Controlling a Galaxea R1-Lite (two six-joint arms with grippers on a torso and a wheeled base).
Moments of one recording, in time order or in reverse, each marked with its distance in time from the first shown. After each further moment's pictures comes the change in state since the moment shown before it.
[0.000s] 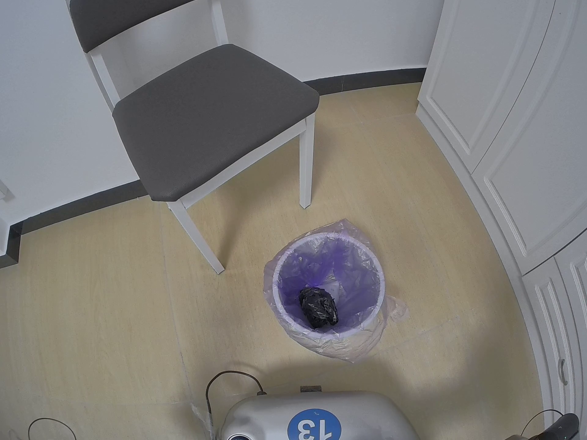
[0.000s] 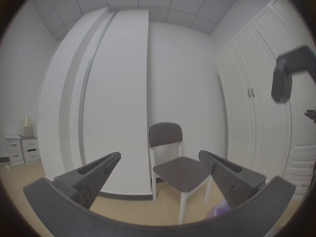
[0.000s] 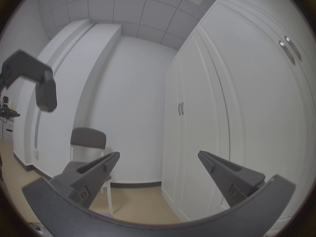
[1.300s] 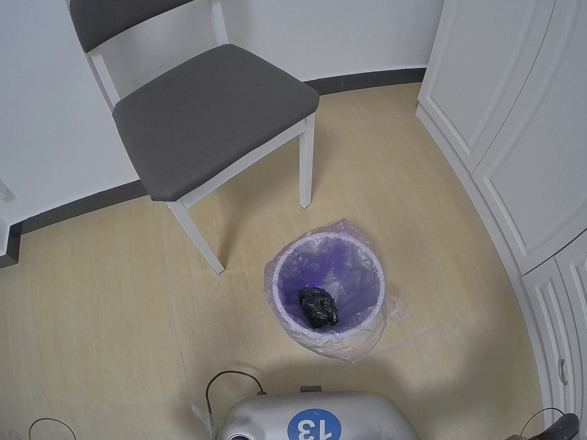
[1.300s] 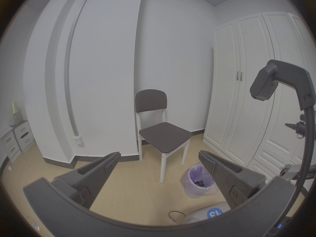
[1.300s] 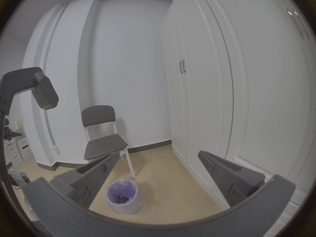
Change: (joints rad) left arm 0.001 -0.001 -0.635 1.012 -0.142 -0.076; right arm 0.000 -0.002 -0.501 0.877 0.018 0.156
